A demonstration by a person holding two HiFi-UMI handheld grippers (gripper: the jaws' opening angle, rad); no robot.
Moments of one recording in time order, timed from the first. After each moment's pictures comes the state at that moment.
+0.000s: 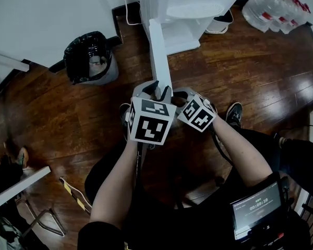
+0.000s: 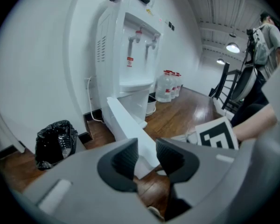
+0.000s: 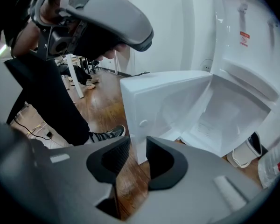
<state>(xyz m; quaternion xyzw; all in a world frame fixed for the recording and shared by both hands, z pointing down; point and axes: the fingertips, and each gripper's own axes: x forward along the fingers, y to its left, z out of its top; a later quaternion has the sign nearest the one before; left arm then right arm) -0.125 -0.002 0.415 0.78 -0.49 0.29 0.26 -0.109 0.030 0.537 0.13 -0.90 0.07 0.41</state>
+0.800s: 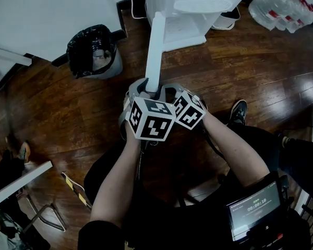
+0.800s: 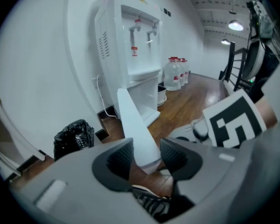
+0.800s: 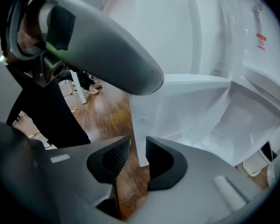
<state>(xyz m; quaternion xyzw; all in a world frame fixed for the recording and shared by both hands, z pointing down) -0.166 0.006 0.447 0.74 -0.52 0.37 0.21 -0.174 0.041 0.531 0.10 -0.92 0.07 0.38</state>
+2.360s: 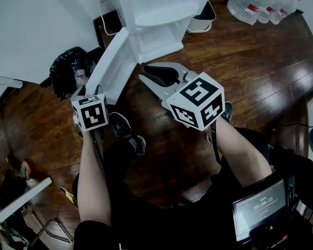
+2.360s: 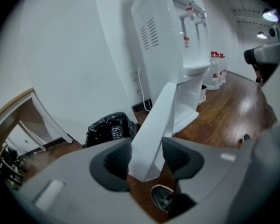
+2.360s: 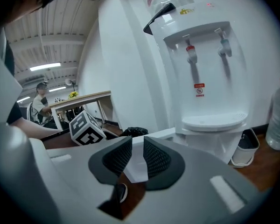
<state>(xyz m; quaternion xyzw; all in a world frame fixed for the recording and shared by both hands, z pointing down) -0.300 -0.043 0.447 0.59 -0.67 0.38 0.23 -0.112 -0.060 0.328 0.23 -0.95 0.18 0.14</state>
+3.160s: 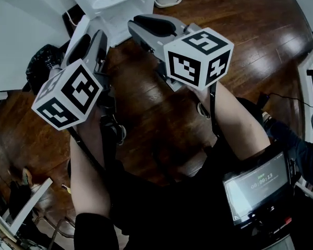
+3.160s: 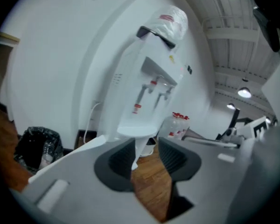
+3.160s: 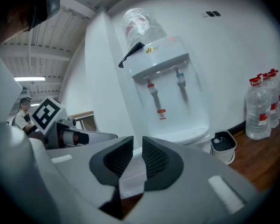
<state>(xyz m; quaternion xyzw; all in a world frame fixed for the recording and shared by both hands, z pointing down) -0.104 -0.095 0.290 0.78 -0.57 0.05 0.26 -0.022 -0.101 0.281 0.35 -0.92 0.18 0.03</state>
